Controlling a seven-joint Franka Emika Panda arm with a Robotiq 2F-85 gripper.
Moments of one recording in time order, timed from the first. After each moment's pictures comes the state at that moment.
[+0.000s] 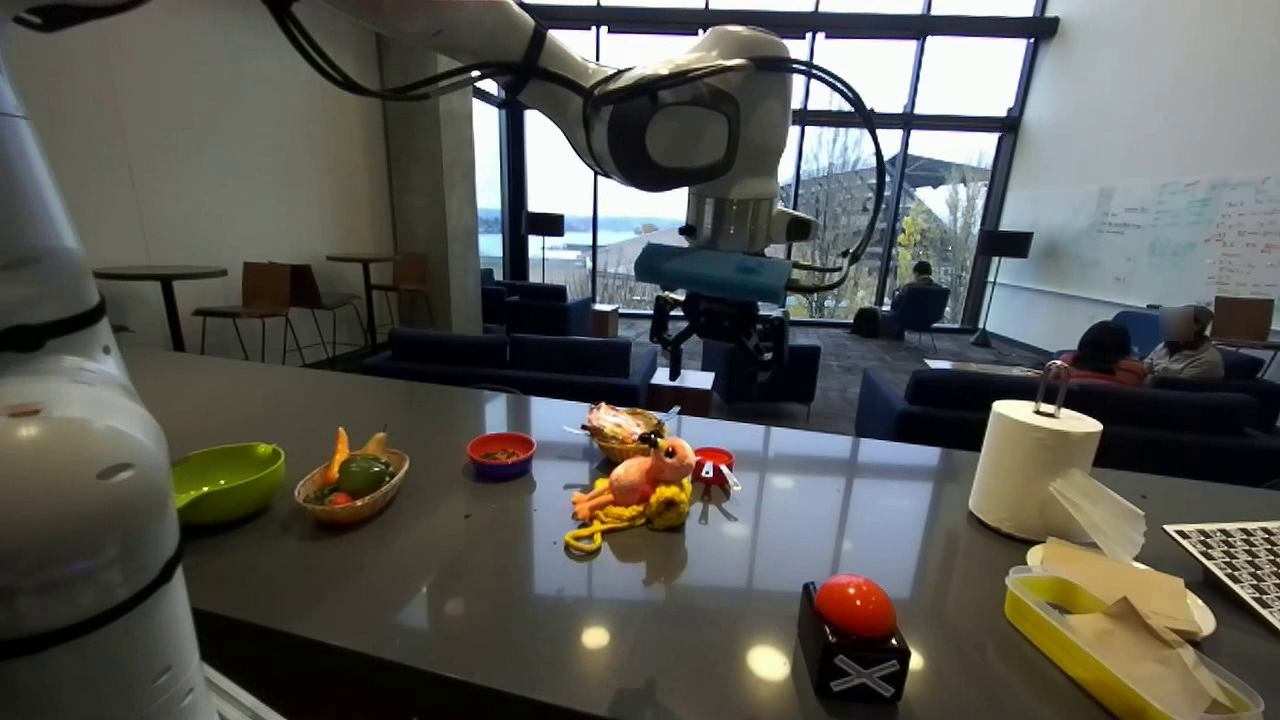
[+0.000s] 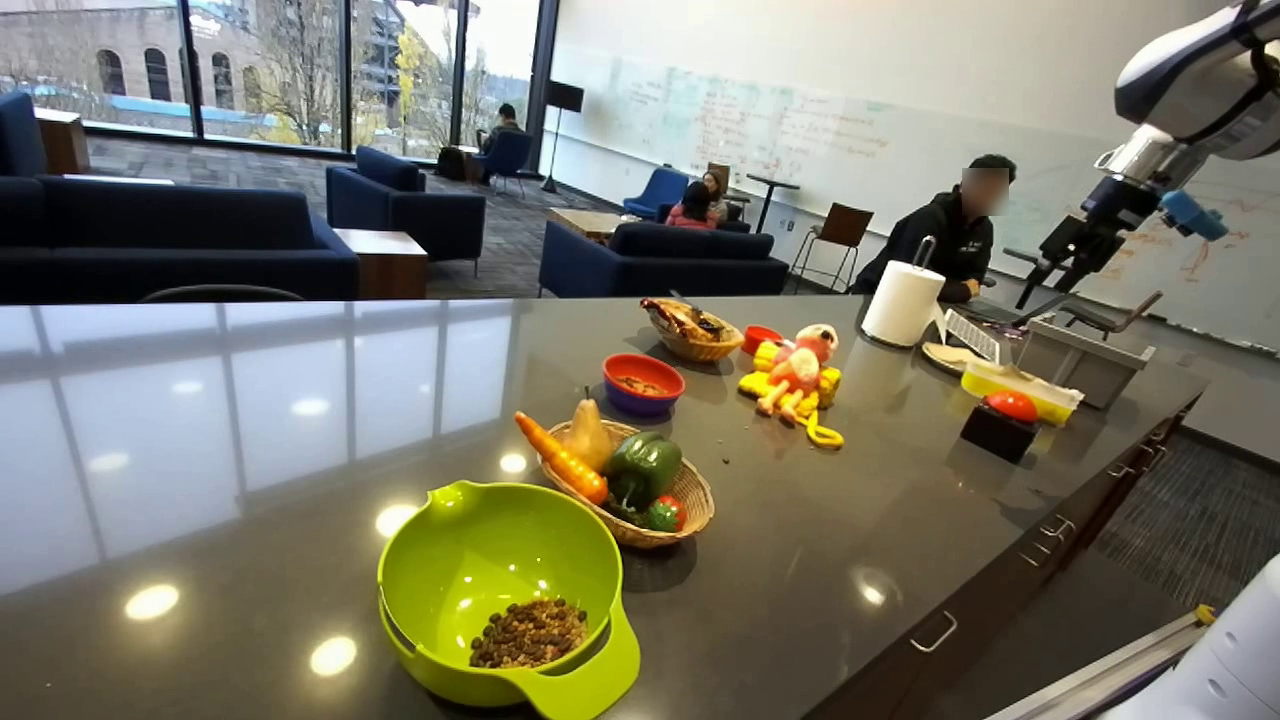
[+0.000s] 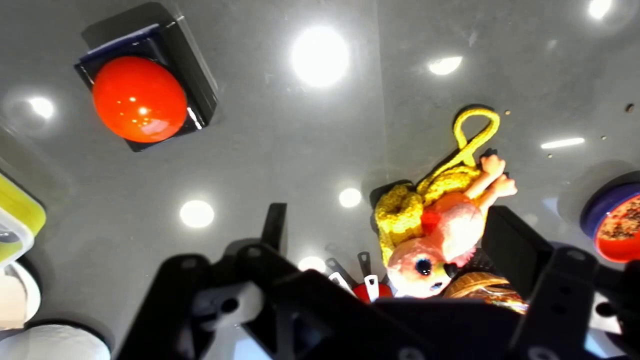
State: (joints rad) arm -0.27 -0.12 -0.43 -2.12 0.17 2.11 -0.80
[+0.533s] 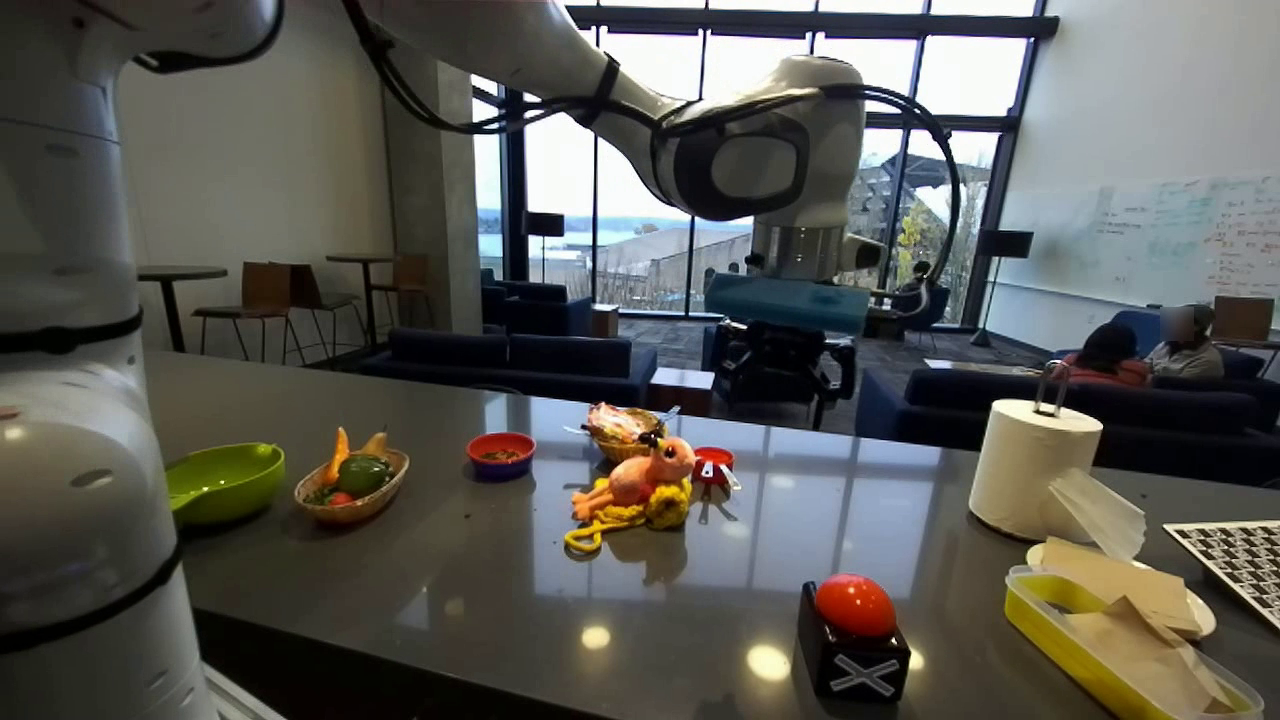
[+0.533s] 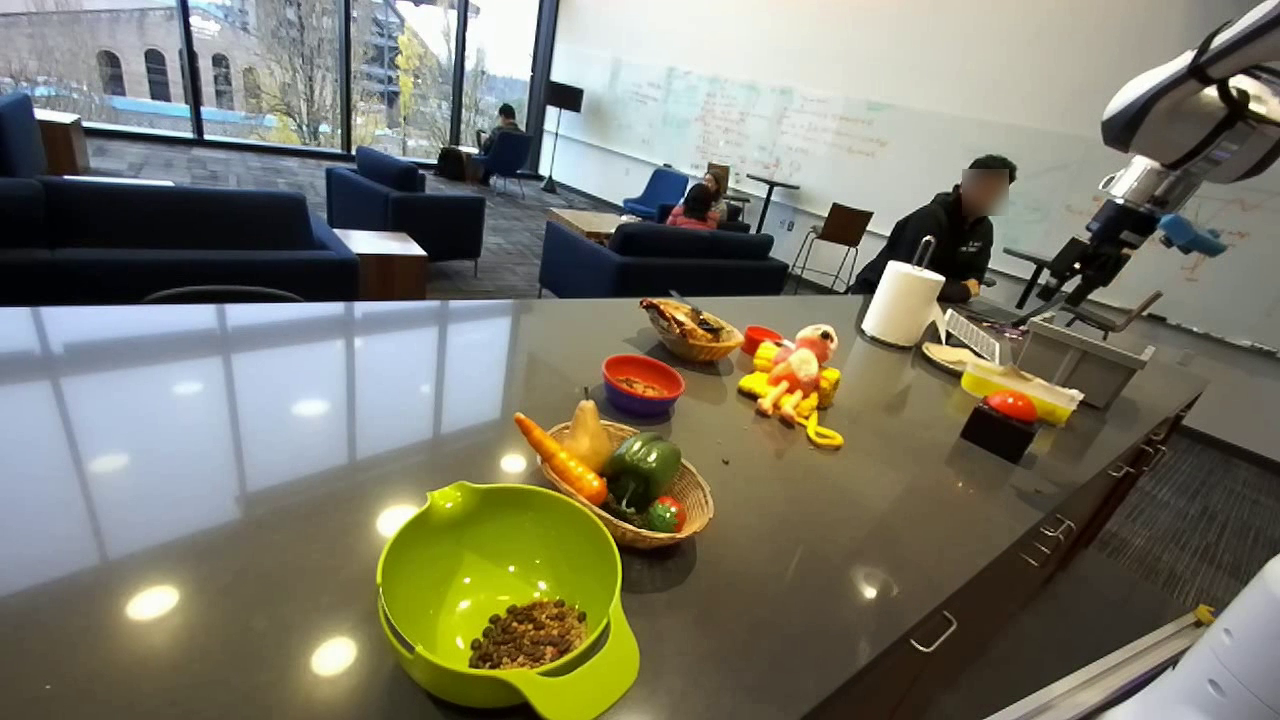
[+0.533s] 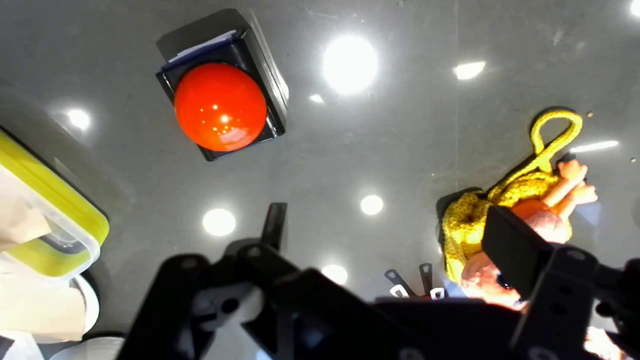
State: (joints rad) arm -0.35 0.07 -0.45 -1.97 0.22 2.13 -0.89
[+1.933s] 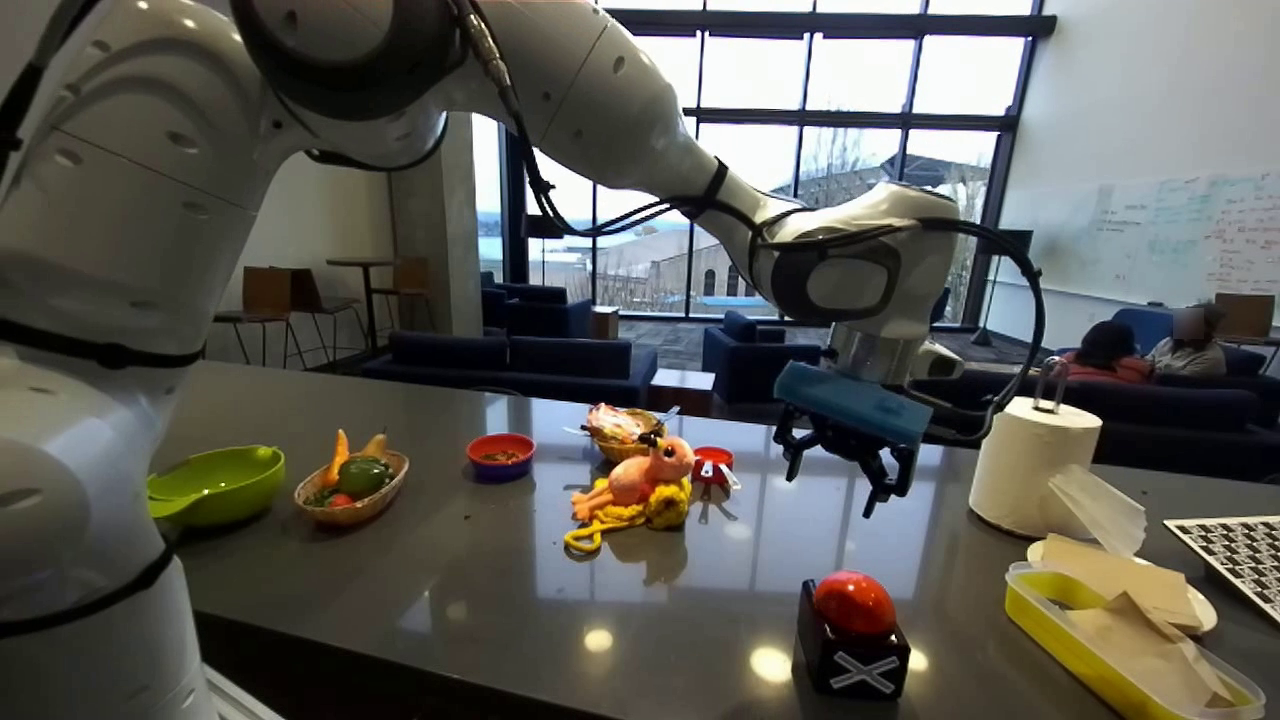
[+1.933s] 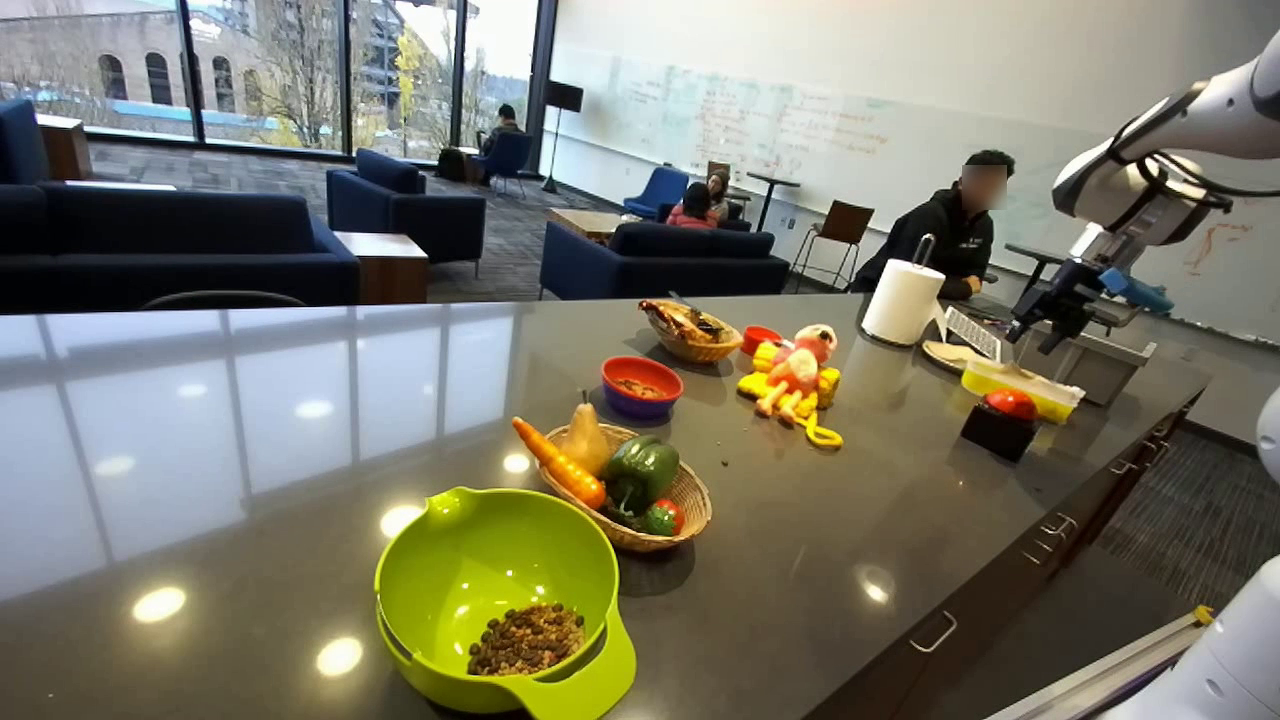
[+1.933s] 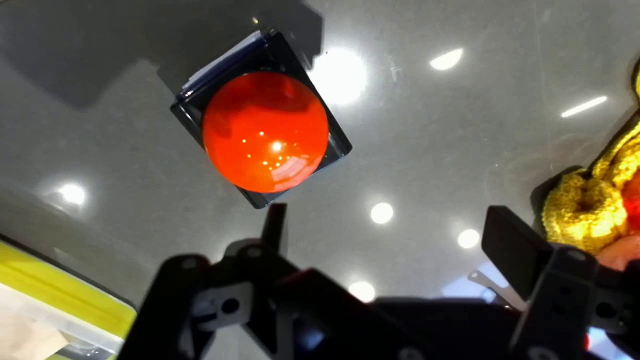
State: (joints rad) arm -0.57 0.44 -0.30 -1.68 0.35 2.09 -0.80
